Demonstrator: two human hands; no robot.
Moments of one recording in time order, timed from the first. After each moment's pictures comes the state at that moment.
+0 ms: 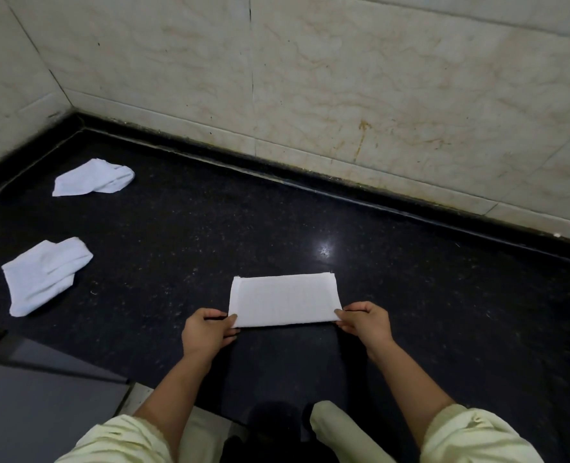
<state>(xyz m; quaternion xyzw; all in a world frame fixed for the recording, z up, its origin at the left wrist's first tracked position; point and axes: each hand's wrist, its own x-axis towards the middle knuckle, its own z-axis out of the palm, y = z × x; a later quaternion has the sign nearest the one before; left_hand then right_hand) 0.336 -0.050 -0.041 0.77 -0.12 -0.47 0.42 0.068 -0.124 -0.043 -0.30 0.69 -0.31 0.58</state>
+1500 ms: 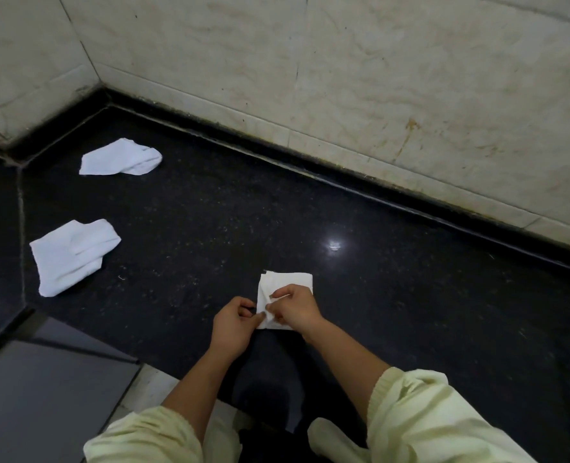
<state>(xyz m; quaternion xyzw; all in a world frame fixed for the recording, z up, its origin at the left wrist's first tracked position) 0.359 -0.051 -0.056 0.78 -0.33 -0.43 0.32 0.240 -0.121 -0.032 -0.48 0.63 -0.12 0.59</state>
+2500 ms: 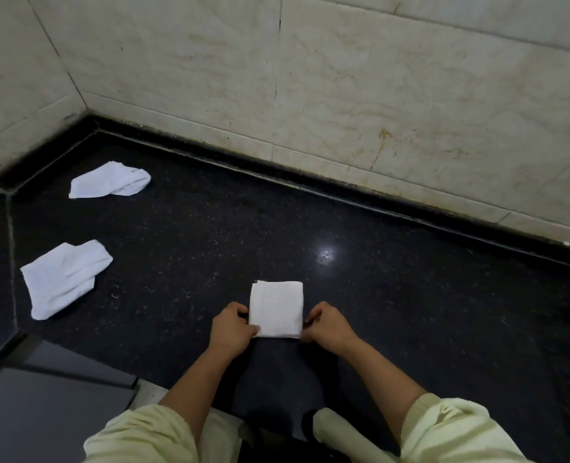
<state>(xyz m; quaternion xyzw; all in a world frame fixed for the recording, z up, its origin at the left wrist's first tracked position) 0.359 -0.062 -0.039 0.80 -0.37 -0.42 0.23 0.163 -0.112 -0.033 -0.58 0.65 -0.05 0.49</state>
